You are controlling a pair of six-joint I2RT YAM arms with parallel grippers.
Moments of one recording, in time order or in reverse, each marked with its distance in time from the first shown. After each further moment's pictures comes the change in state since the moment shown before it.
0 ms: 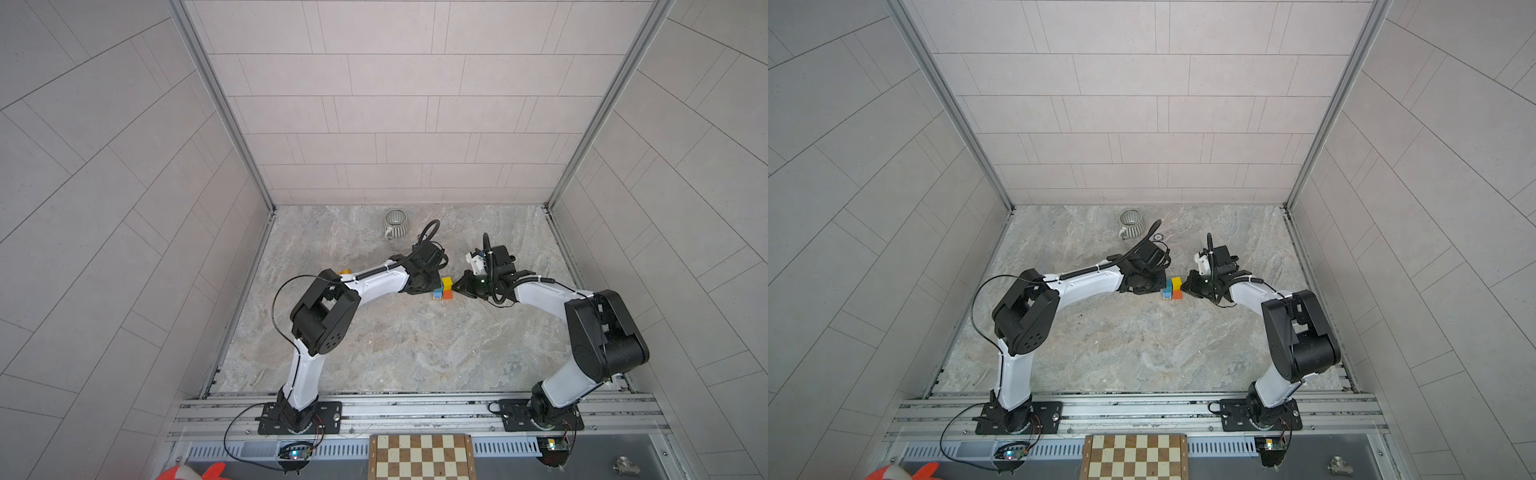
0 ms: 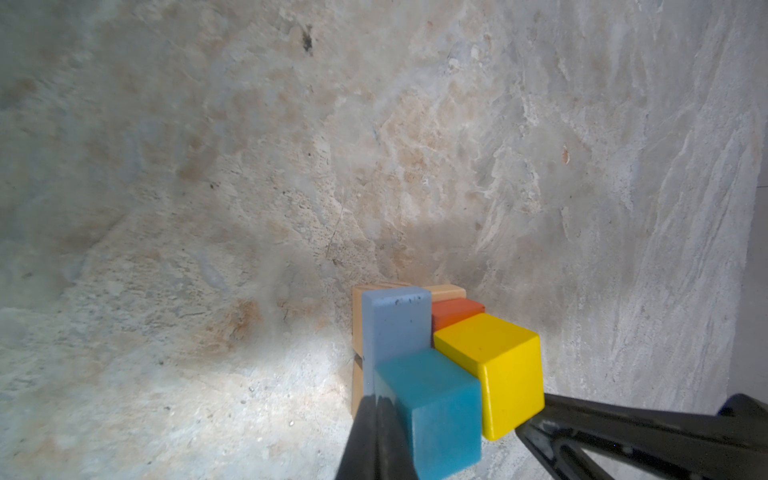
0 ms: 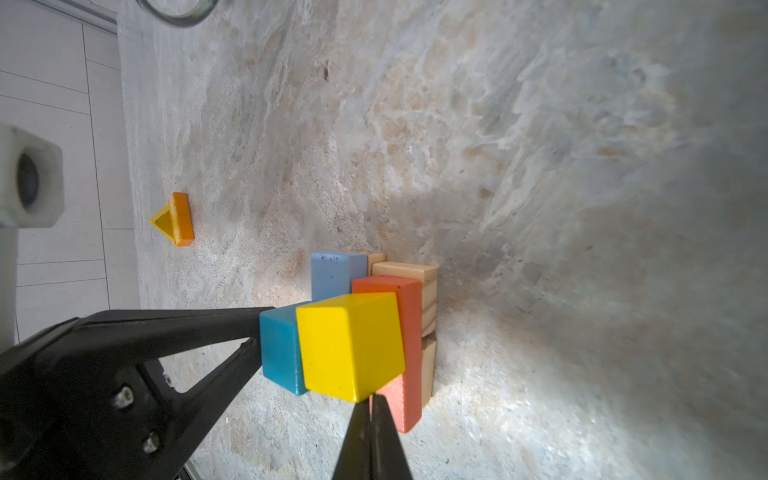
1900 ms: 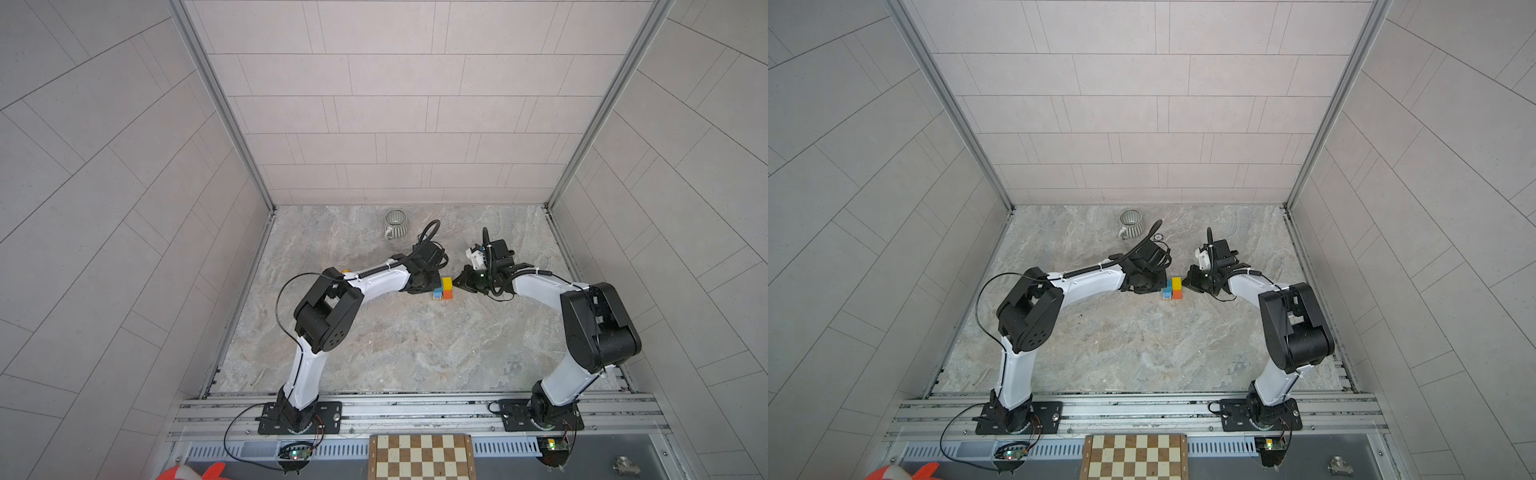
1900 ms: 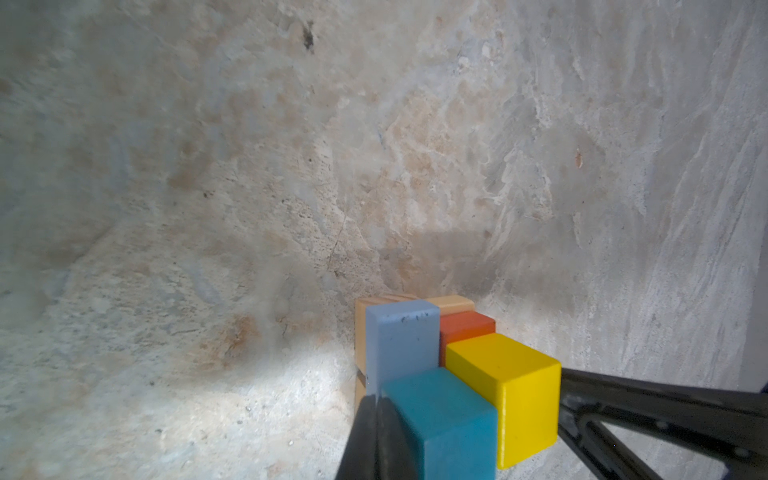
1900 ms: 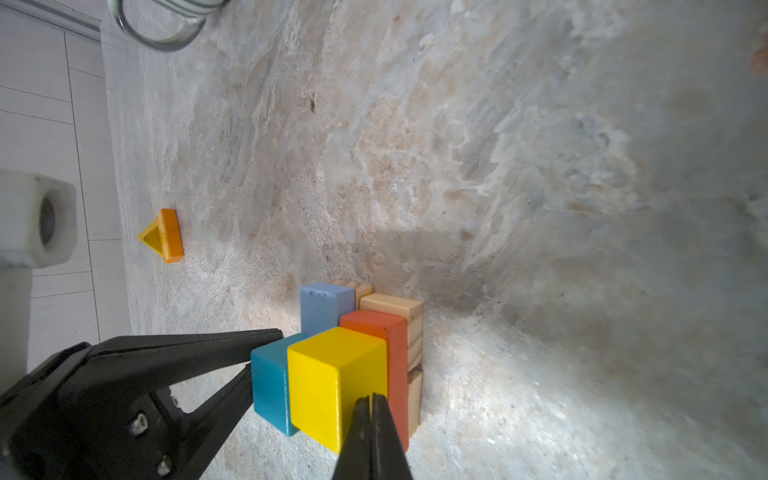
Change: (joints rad) left arm 0.007 0.031 0.023 -0.002 0.008 0.004; right arm -0.021 0.065 0.083 -0.055 0.014 -0.028
